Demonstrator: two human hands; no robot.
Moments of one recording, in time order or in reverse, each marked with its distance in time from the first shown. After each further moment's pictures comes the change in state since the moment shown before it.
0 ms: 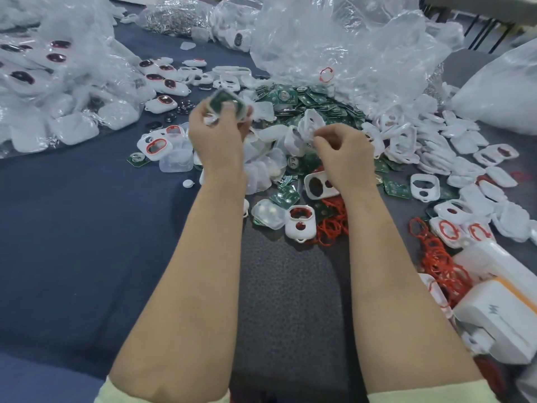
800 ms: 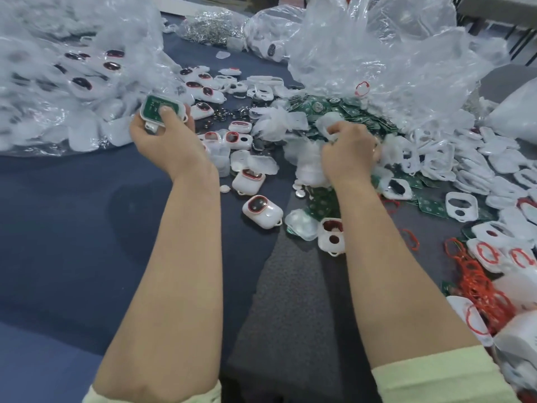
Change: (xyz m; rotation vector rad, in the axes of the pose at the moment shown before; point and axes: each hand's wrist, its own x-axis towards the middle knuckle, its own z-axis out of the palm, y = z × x) left_hand 0.042 0.051 -0.047 -0.233 0.376 0.263; right_hand 0.019 -0.041 0.037 -0.356 -0.060 0.087
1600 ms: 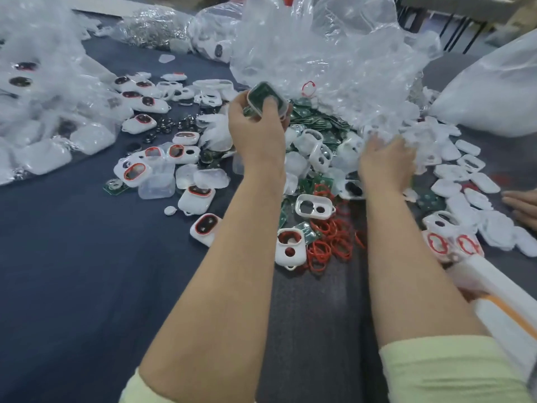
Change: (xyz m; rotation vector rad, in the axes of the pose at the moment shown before) left_hand -0.110 -0.070 0.066 0.237 -0.531 -0.351; right_hand 0.034 0.105 -0.037 -0.003 0.136 0.515
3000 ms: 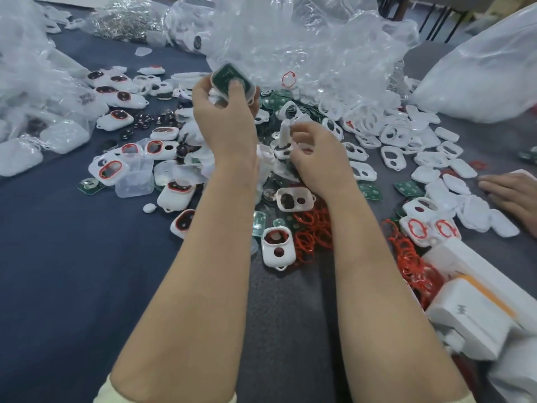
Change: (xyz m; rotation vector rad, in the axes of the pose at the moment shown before) left_hand 0.004 0.008 -0.005 0.011 0.038 0.103; right_hand -0.068 -0.029 -0.011 0.283 -0.327 -0.522
